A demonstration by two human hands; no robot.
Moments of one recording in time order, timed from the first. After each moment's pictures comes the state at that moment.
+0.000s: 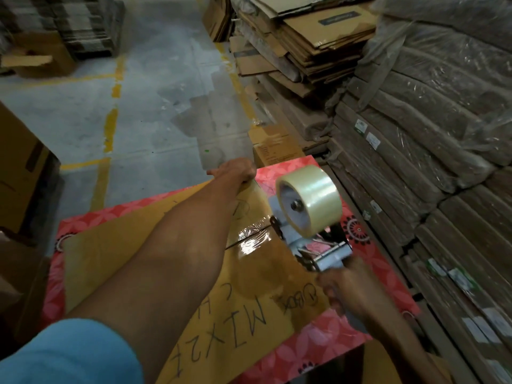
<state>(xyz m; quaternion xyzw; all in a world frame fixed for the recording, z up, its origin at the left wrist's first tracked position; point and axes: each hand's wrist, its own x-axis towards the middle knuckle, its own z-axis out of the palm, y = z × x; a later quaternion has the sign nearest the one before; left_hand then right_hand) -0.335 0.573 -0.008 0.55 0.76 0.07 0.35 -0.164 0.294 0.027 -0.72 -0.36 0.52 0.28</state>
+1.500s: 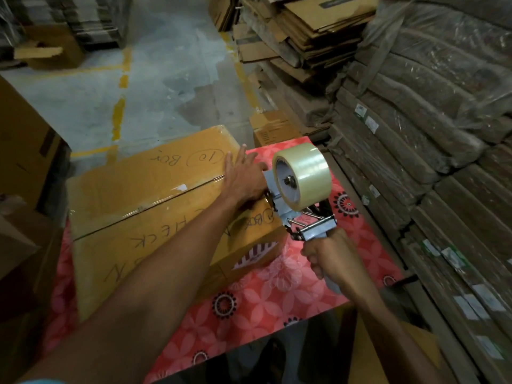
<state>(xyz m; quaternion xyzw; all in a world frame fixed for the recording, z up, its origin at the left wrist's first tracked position) -0.315 0.445 -0.021 0.82 0.56 0.00 0.09 -0.152 0.252 0.012 -0.71 -0.42 0.48 0.31</state>
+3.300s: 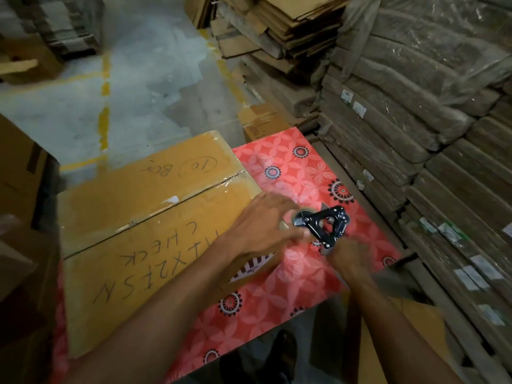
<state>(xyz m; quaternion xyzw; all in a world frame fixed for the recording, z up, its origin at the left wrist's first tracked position) -0.312 0.346 -0.027 0.91 0.37 0.07 0.19 -0.093 0.264 -0.135 -0.84 -0.52 0.16 -0.01</state>
